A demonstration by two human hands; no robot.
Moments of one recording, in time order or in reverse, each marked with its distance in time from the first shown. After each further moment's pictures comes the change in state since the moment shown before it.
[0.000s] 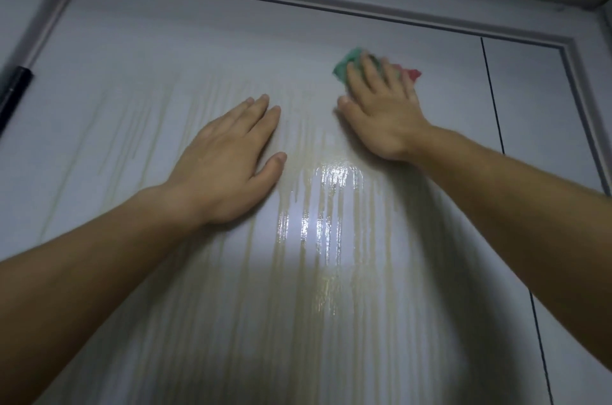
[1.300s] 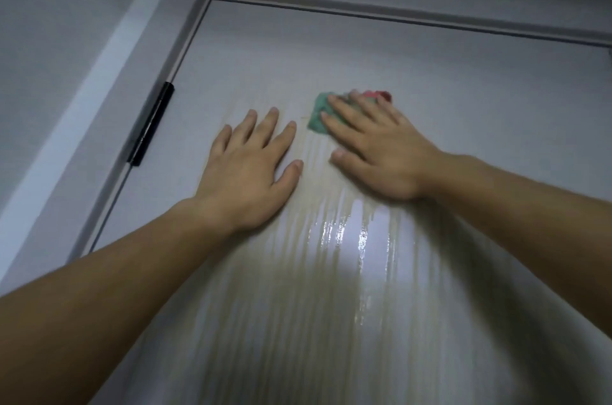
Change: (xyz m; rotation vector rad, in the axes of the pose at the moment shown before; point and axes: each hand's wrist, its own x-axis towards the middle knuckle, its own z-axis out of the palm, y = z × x) left_hand -0.051 -0.087 -0.021 0.076 -0.038 -0.239; right_hand 0.007 -0.123 0.019 -0.052 -0.014 -0.463
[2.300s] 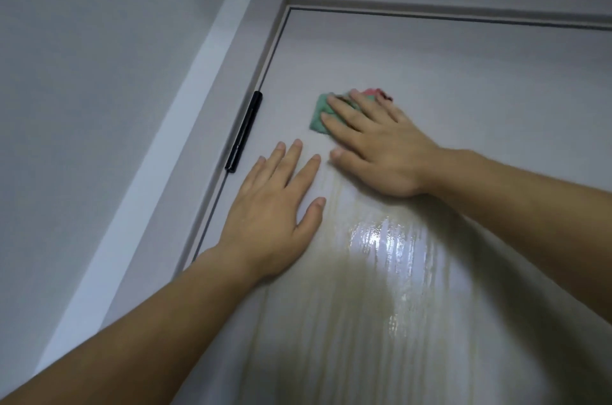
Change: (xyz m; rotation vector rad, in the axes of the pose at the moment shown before) left_hand -0.058 -0.083 0.011 -0.110 0.081 0.033; right_hand 0.081 -0.091 0.001 0.038 -0.012 -0.079
